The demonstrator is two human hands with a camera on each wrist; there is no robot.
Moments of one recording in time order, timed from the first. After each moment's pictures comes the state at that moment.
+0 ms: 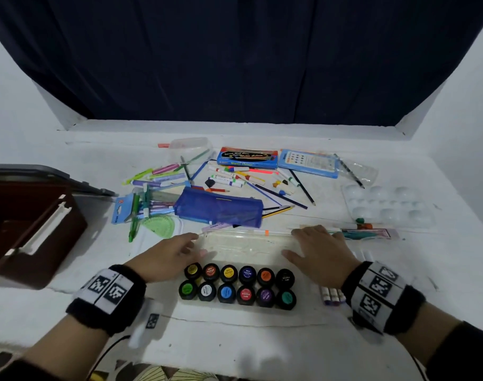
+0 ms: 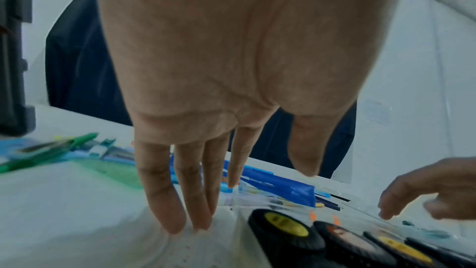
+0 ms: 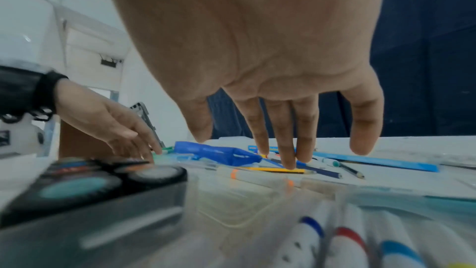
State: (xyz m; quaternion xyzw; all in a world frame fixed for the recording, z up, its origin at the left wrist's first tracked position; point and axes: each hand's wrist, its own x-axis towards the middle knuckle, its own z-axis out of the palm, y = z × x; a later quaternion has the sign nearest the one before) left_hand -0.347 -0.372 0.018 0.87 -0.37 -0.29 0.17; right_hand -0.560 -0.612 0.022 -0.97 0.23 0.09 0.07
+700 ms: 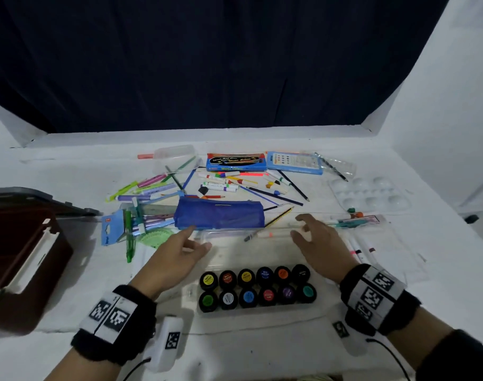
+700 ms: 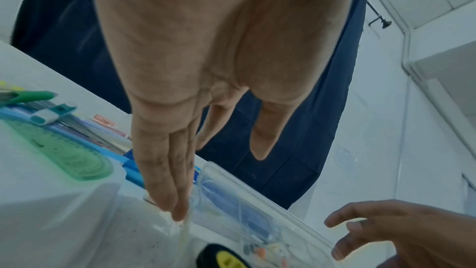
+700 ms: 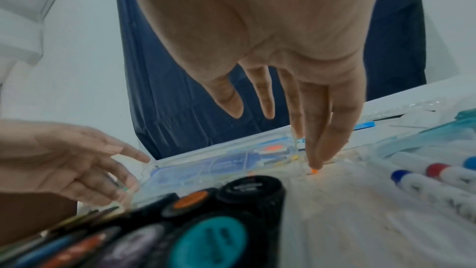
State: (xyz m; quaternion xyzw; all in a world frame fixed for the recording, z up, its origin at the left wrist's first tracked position) left_hand -0.322 -0.365 0.011 0.80 -0.34 -0.29 0.39; right_hand -0.542 -0.570 0.017 -0.87 0.39 -0.12 0.28
